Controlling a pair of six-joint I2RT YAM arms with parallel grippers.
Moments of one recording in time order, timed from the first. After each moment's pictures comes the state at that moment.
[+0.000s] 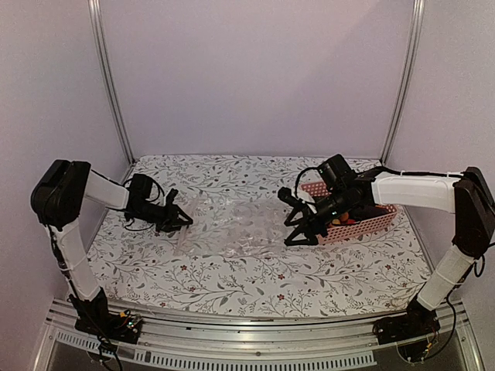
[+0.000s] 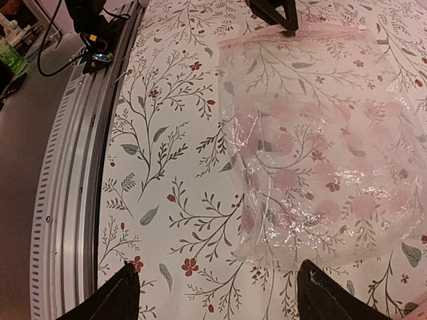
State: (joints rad) left arm -0.13 1.90 0.92 -0.05 0.80 -0.40; right arm 0.63 1.66 1.12 -0.45 -0.73 -0.54
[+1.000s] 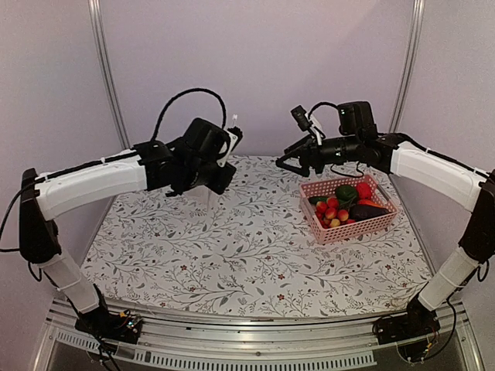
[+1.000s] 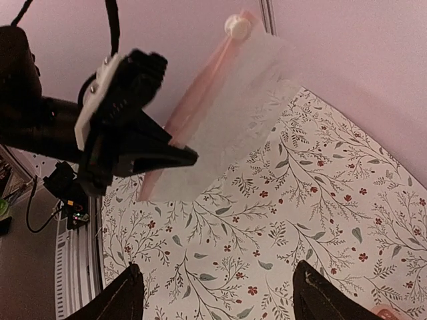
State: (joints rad) left arm -0.88 1.58 1.47 -0.51 -0.45 -0.03; right arm 0.57 1.60 1.40 -0.27 -0.67 -0.09
